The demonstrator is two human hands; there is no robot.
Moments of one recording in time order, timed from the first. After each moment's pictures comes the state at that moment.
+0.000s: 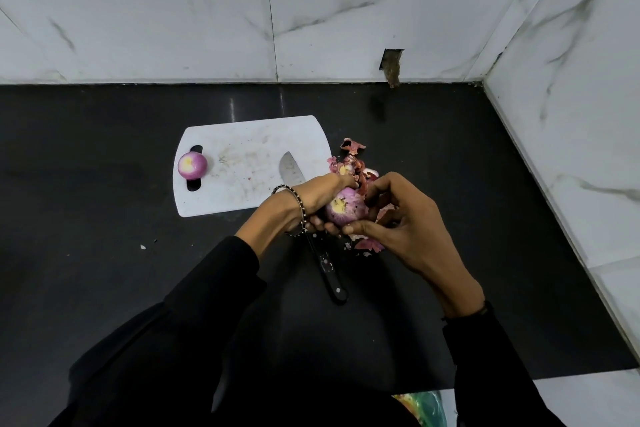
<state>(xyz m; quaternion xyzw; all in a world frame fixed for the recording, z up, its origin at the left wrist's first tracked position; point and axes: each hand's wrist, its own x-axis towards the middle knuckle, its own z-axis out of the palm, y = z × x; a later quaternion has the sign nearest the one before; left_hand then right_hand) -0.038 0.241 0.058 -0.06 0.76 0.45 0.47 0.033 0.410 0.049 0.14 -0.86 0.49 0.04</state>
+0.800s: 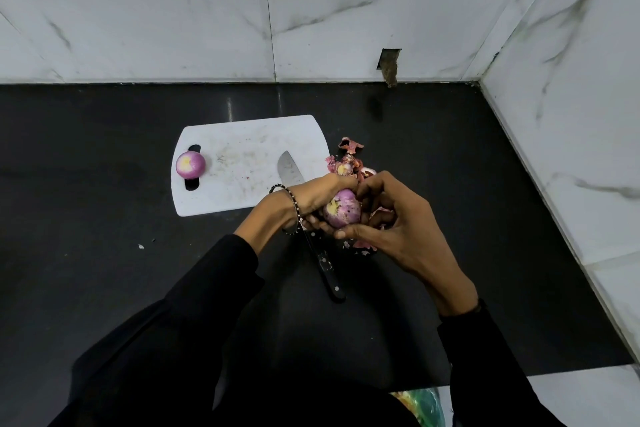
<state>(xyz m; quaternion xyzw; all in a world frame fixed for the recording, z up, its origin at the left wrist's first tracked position) -0.037 0.237 0.057 0.04 0.76 0.45 0.46 0.039 0.401 0.055 0.15 -0.83 0.54 0.01</state>
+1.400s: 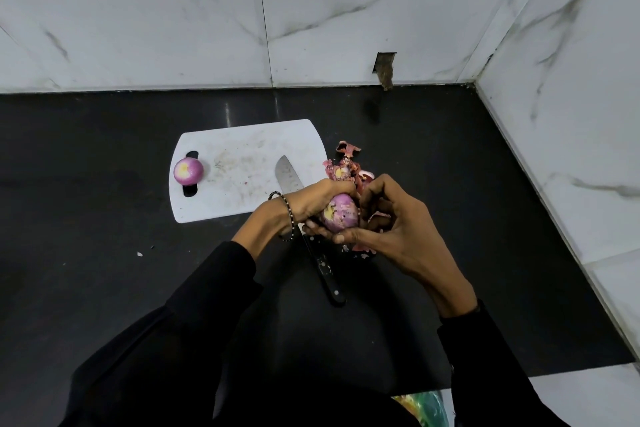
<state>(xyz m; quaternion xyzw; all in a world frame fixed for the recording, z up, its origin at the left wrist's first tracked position) -0.035 0.238 0.052 0.03 0.75 0.51 0.42 0.041 0.401 0.060 0.12 -0.81 0.57 -0.02</state>
